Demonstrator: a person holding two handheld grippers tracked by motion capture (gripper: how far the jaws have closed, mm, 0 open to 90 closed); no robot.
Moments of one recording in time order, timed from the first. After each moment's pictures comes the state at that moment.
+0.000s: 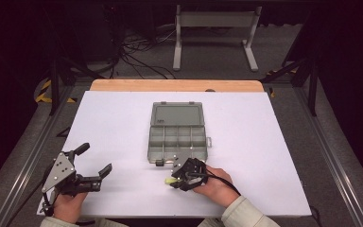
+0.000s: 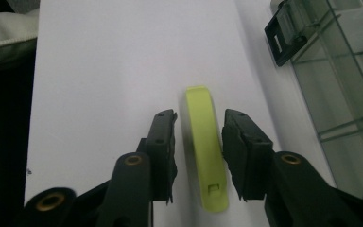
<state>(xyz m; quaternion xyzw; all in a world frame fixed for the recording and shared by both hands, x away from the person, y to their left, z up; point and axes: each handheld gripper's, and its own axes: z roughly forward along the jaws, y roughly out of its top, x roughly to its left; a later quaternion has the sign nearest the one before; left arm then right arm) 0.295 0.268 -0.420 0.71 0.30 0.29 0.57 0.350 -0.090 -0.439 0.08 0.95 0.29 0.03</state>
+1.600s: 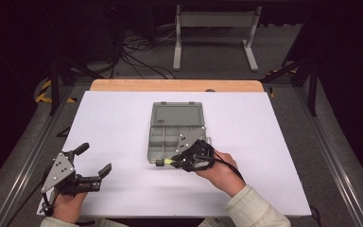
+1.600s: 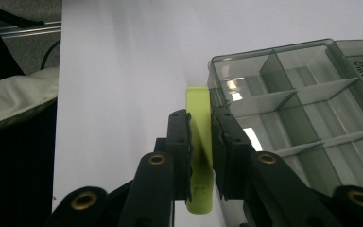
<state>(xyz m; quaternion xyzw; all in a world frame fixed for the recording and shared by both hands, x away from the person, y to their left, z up) 0.295 0.269 -0.420 0.71 0.30 0.29 0.57 0.361 -0.102 -0.364 0.10 0.93 0.35 0.07</state>
